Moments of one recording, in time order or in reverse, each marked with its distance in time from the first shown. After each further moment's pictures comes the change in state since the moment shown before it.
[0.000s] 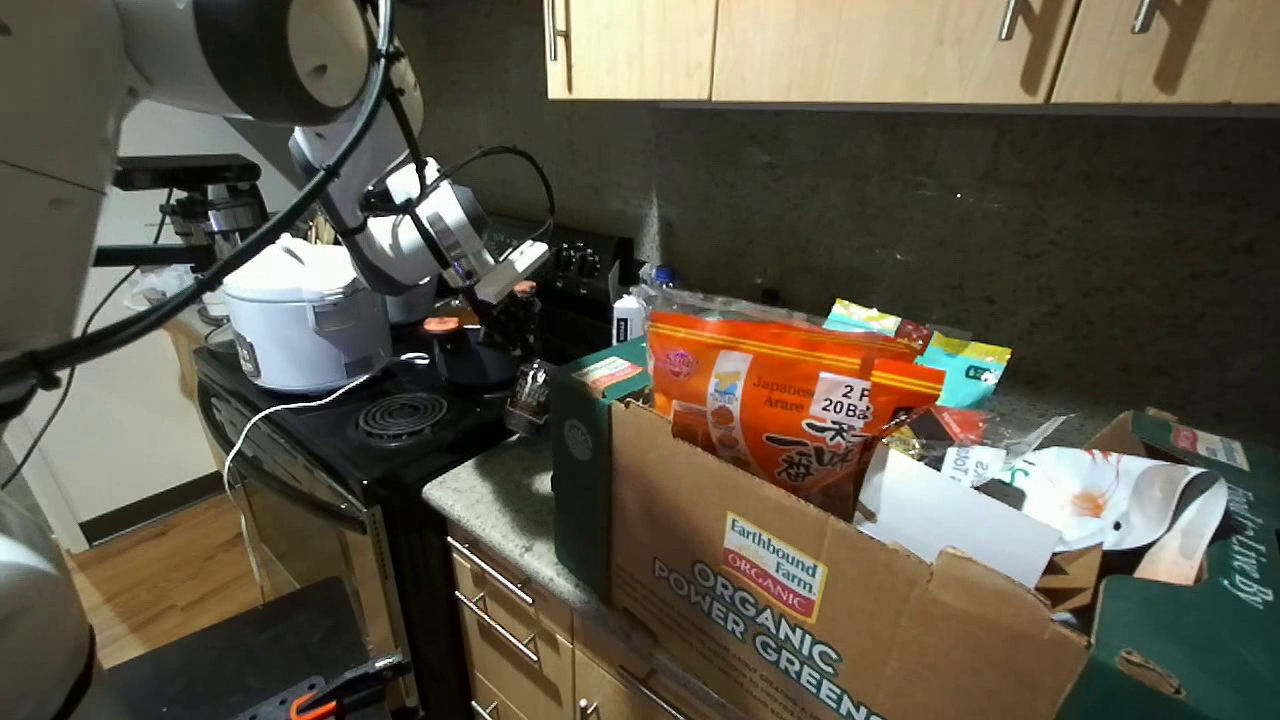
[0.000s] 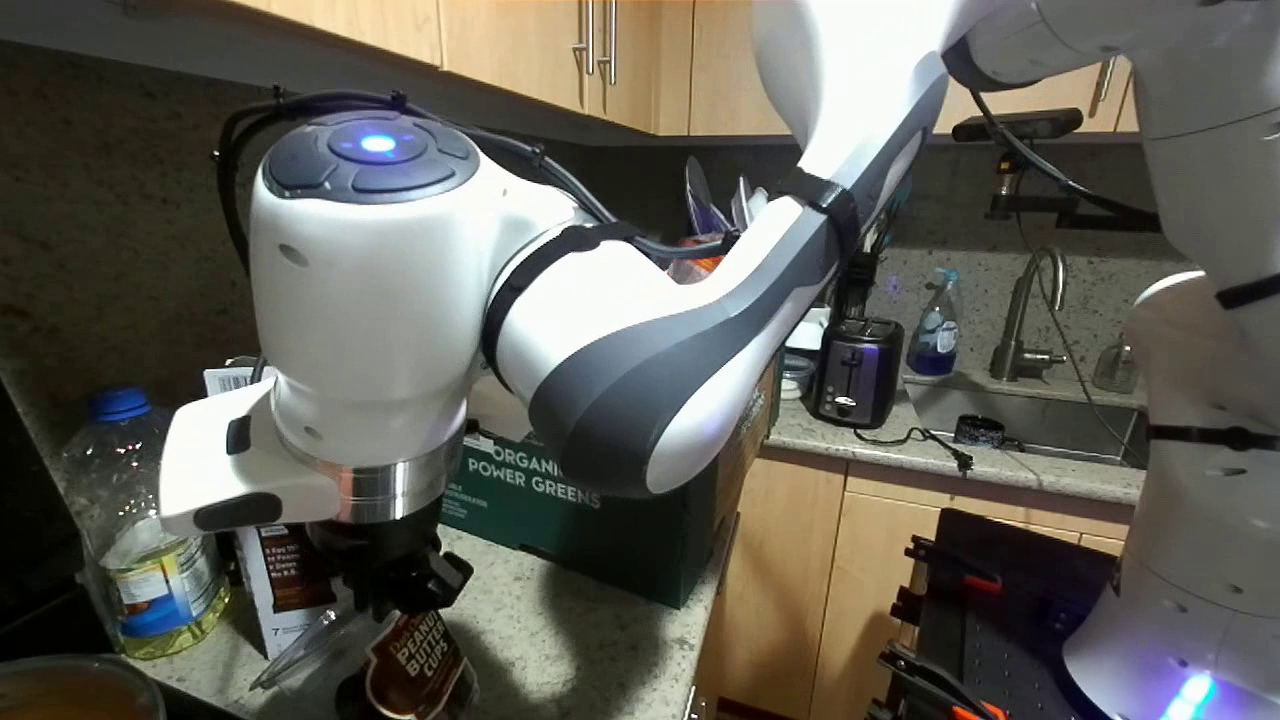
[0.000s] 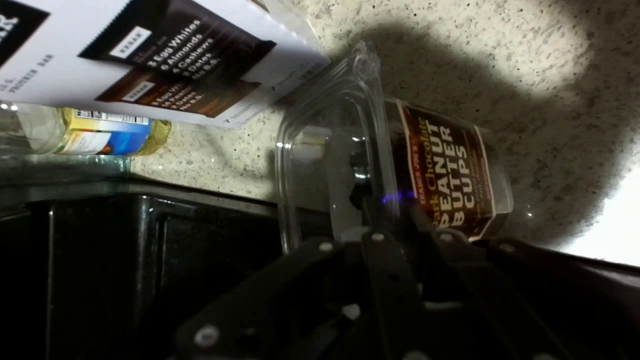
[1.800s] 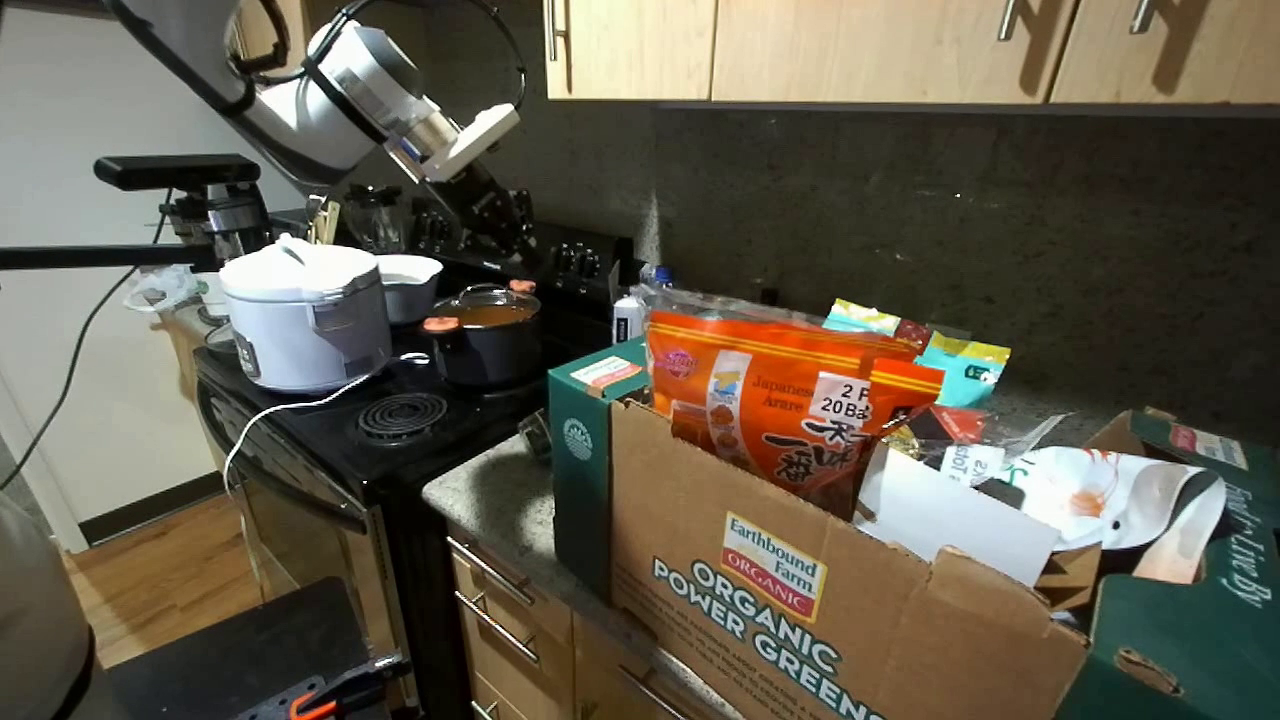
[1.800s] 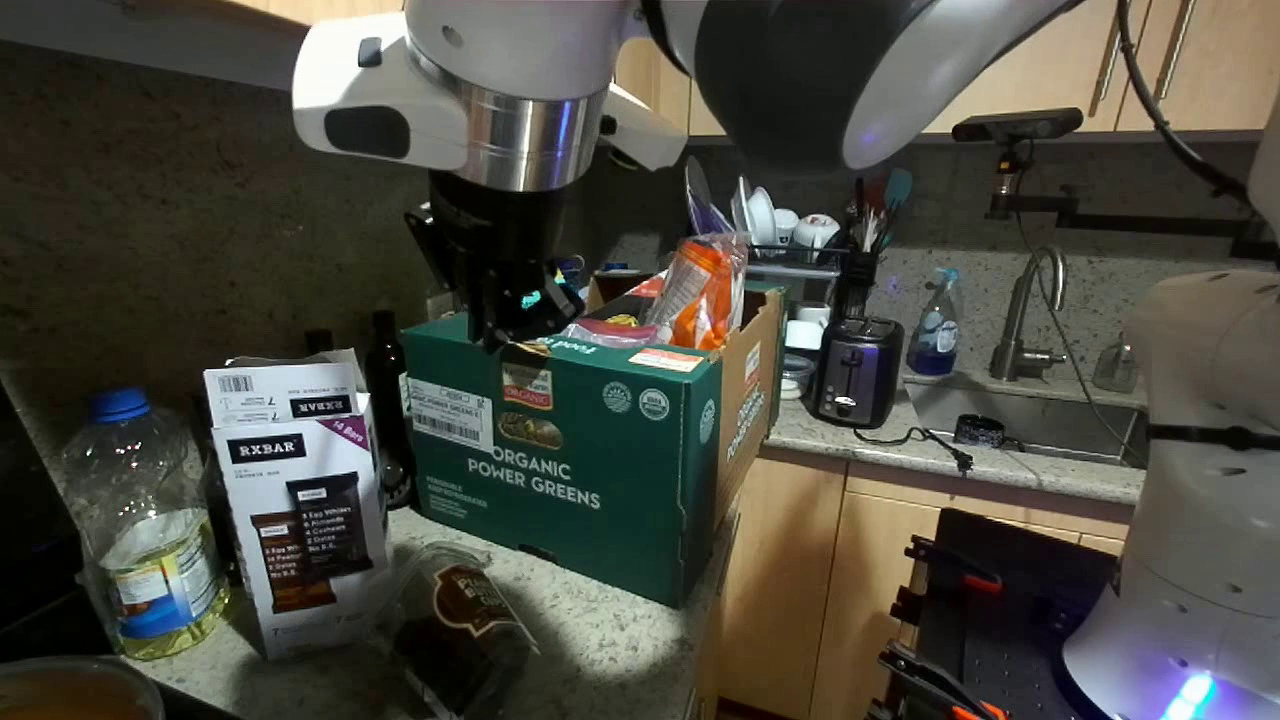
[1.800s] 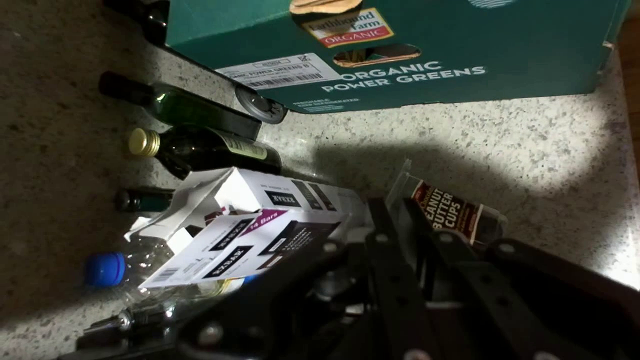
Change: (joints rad) arm -0.009 -0.441 0.018 -0.147 0.042 -0.318 0.054
